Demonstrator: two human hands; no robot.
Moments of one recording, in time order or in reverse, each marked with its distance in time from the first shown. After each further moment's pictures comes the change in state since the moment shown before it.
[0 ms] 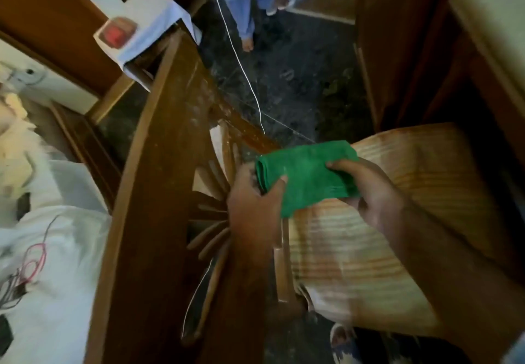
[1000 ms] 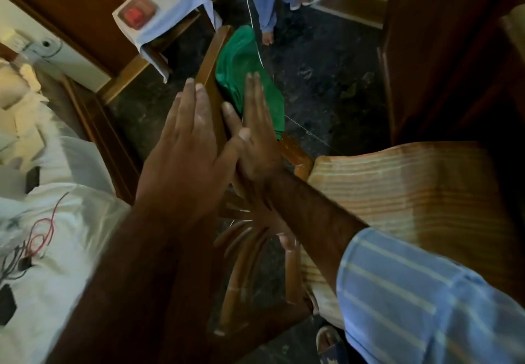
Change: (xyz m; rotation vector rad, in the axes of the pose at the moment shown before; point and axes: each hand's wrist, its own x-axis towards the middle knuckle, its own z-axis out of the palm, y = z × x) left_hand 0.055 0.065 -0.130 0.912 0.009 0.521; right_hand 0.022 0.002 0.229 -0.657 -0.136 -0.843
